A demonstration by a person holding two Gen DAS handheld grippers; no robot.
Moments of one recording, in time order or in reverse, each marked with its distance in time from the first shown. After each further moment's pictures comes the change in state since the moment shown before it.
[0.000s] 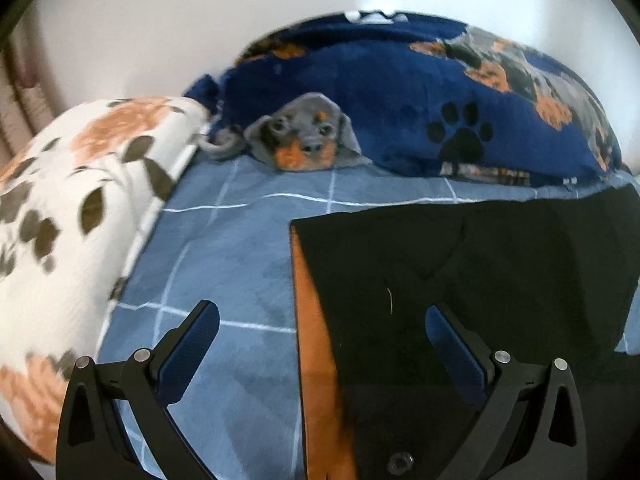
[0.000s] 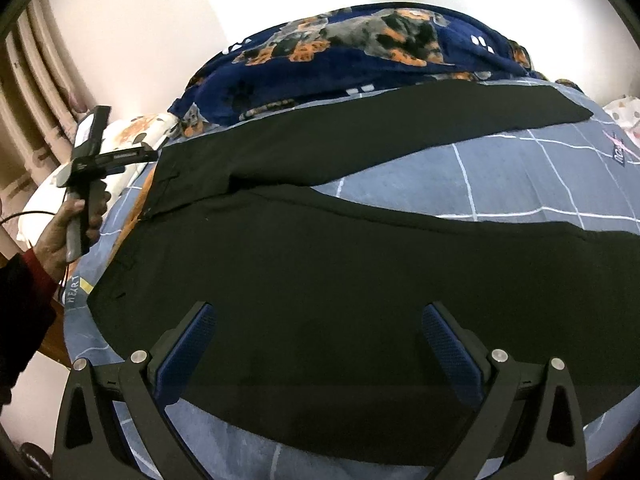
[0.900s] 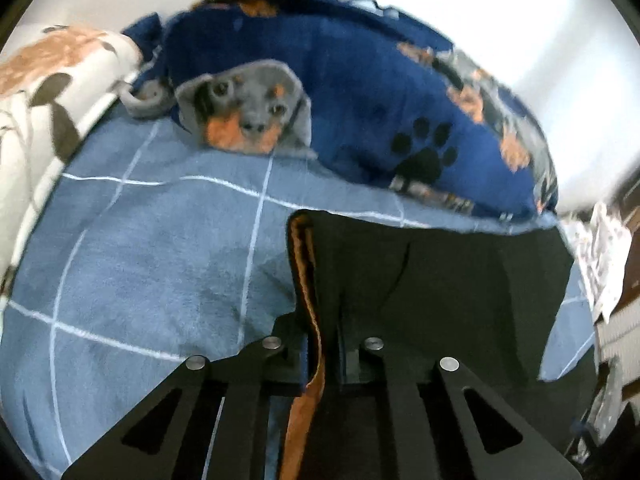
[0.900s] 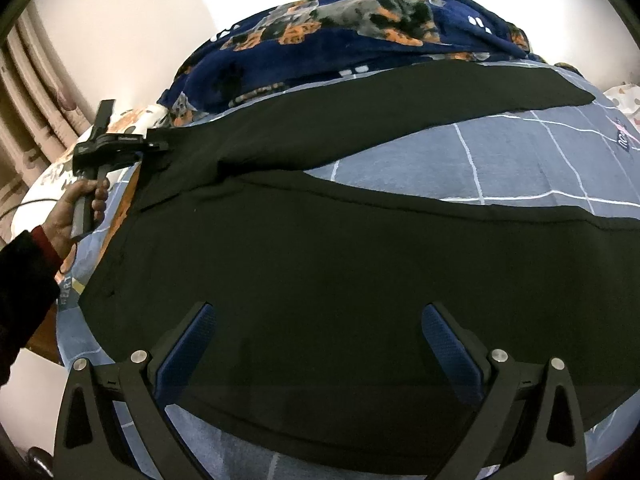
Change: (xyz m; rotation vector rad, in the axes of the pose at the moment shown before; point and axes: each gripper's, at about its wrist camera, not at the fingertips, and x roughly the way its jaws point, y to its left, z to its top) left arm 0.029 0.019 0.024 -0.175 0.057 -0.404; right arm 0.014 -0.003 -0.001 0.038 0.049 -0.011
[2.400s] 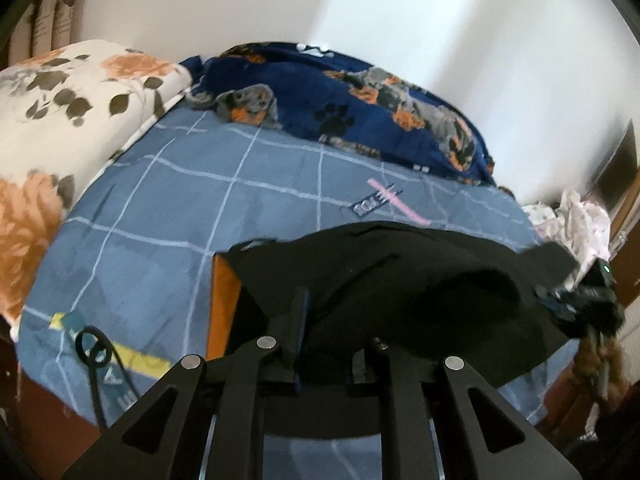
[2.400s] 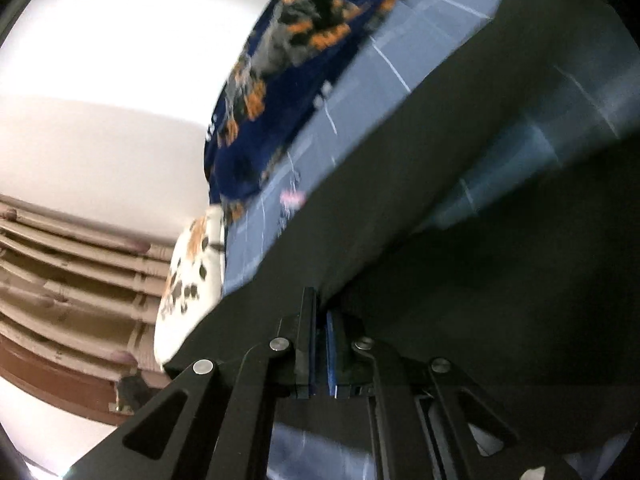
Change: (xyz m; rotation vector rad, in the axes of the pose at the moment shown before) left arm -0.189 -0.059 -0.207 0.032 -0.122 0.027; right arm -0.002 -0.099 0.046 0.558 0.056 0.472
